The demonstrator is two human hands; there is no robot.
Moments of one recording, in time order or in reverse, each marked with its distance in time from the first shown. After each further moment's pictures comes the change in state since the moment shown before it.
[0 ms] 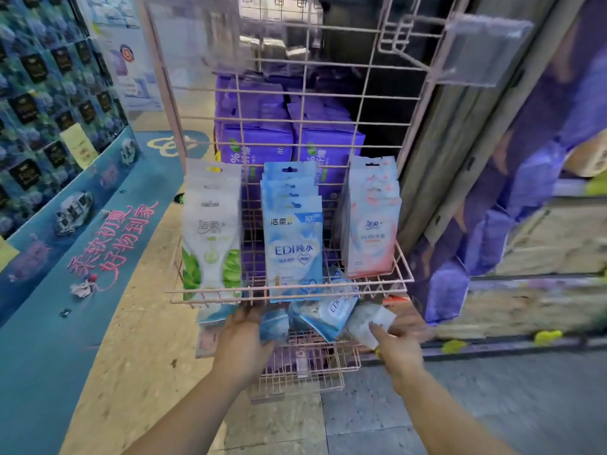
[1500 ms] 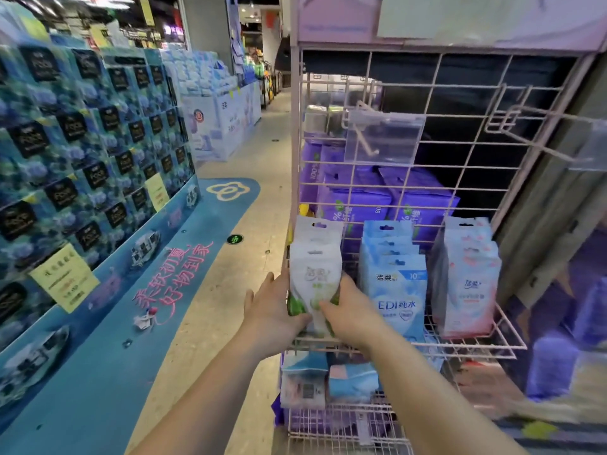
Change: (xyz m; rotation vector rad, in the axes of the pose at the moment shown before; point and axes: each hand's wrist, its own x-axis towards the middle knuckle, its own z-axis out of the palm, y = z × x) left_hand 0.039 -0.050 -0.160 -0.342 0.049 0.028; right_hand -0.160 -0.167 0.133 -0.416 -0.527 -0.609
